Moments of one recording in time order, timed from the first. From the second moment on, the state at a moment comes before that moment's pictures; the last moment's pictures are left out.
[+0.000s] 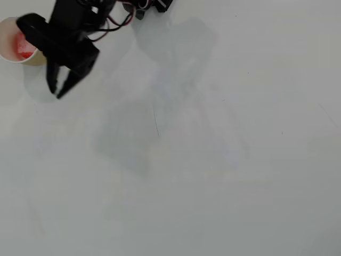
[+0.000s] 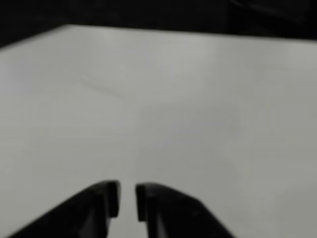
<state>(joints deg) 37.4 140.0 135.9 32.1 84.6</state>
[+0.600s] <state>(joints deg) 3.3 169.8 174.0 37.7 84.6</state>
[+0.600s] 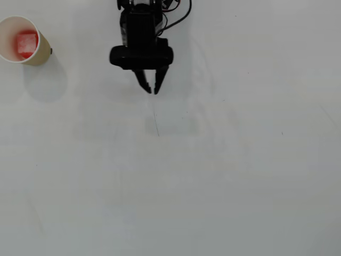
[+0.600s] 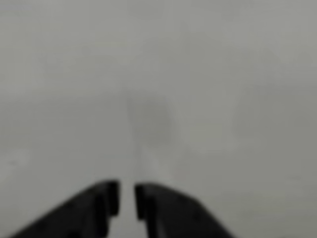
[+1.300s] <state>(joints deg) -1.8 177.1 176.9 64.0 84.6</state>
